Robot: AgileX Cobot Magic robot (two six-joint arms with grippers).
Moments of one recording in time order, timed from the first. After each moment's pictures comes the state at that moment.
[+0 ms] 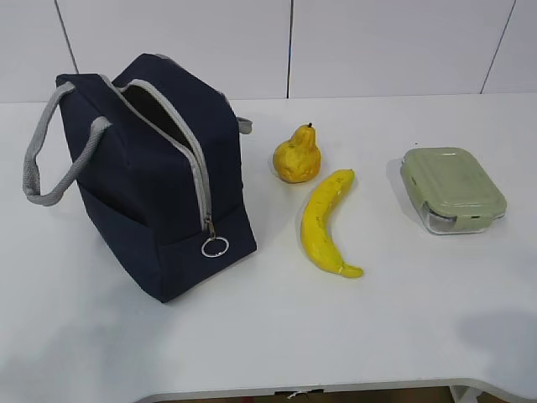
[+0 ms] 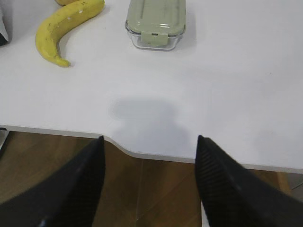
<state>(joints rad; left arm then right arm) -0.01 0.01 -0.51 -0.06 1.10 0.01 -0.03 -0.02 -0.50 0.10 1.15 -0.20</state>
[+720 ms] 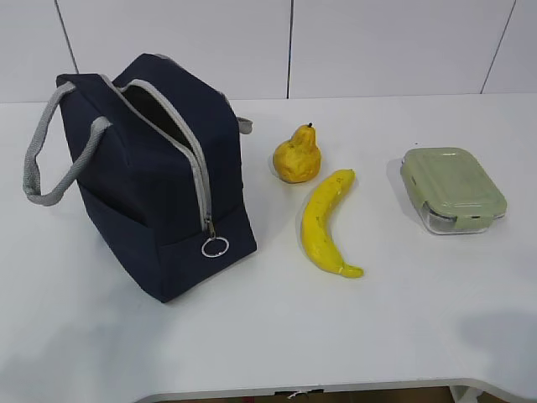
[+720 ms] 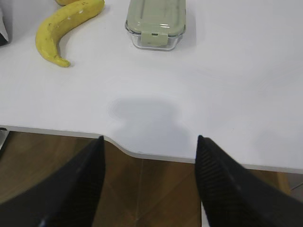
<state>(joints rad) -0.01 0.01 -0.51 -0.06 1.10 0.01 -0.03 -0.02 -0.50 0.10 1.15 -0.20</state>
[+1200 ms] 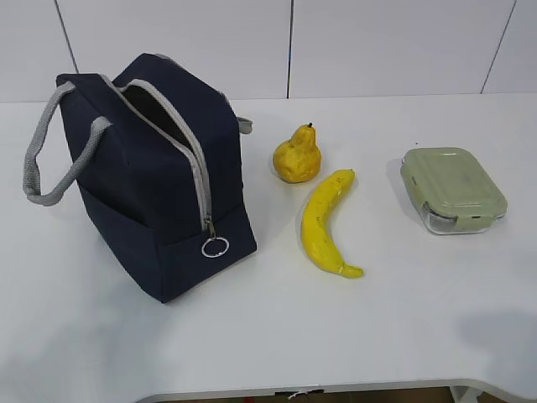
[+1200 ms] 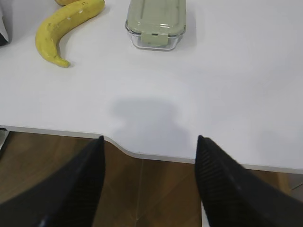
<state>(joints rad) -0.01 0.01 -0.51 -0.06 1.10 0.01 -0.03 -0.02 -0.50 0.10 1.15 -0.20</state>
